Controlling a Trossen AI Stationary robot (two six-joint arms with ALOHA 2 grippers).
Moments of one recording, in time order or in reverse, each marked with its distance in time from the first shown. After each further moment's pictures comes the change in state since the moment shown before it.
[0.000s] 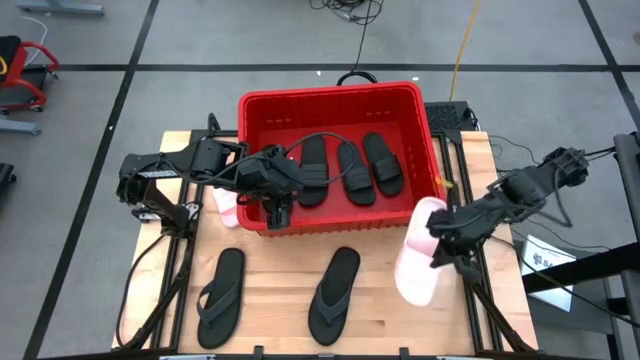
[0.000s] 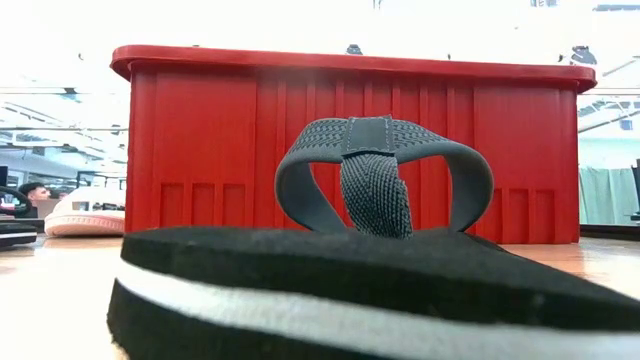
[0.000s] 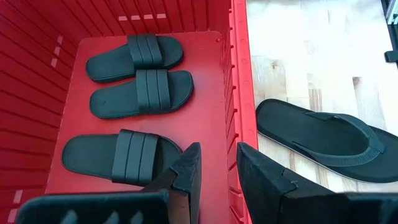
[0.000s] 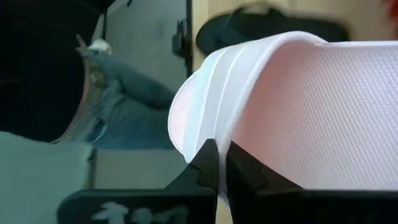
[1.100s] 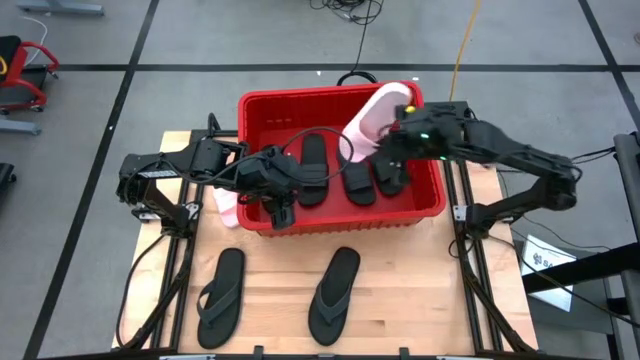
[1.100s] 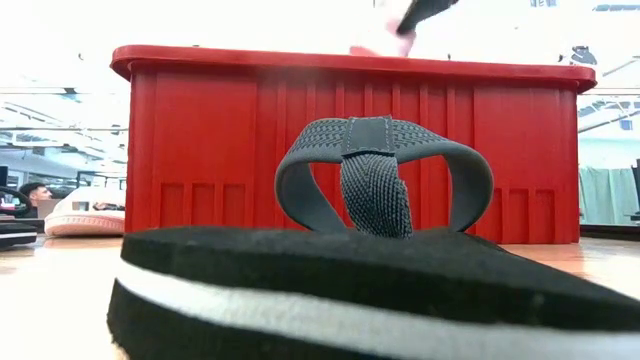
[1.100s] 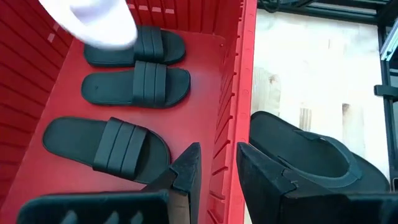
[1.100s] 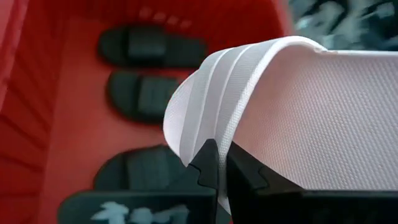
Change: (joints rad) left arm 0.000 0.000 0.000 0.010 -0.001 -0.172; right arm -0.764 0.216 0.128 0.251 0.356 -1.265
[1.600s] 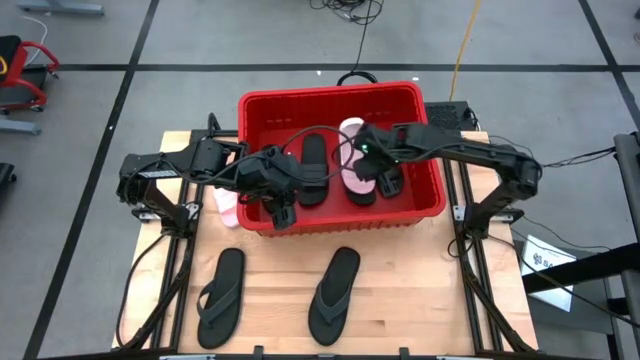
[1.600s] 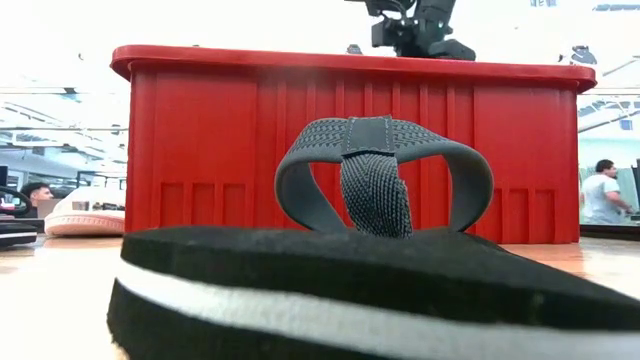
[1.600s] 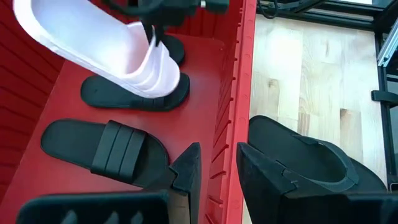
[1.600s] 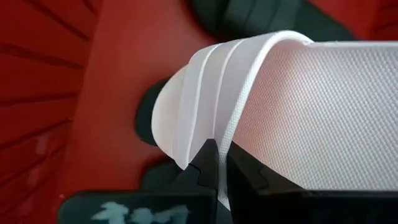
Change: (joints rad) left arm 0.000 0.000 0.000 0.015 -0.001 -0.007; right arm -0.060 0.309 0.000 -0.203 -0.116 -0.205
